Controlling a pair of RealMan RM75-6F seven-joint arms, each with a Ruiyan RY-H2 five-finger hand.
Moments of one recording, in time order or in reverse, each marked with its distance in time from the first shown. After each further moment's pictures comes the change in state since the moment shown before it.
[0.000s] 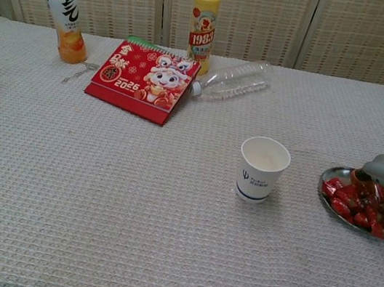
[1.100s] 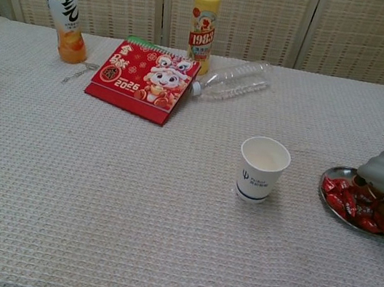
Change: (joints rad) left arm -0.005 0.005 0.000 -0.002 -0.005 -0.008 -0.008; right arm 0.006 -0.051 -0.007 0.030 0.030 0.042 -0.096
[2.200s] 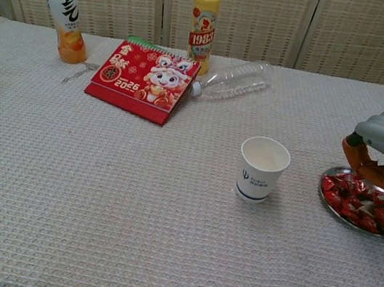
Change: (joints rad) left arm 0.001 0.000 0.000 0.001 0.006 0.008 -0.005; right arm -0.012 0.099 0.080 -0.154 -0.129 0.056 0.176
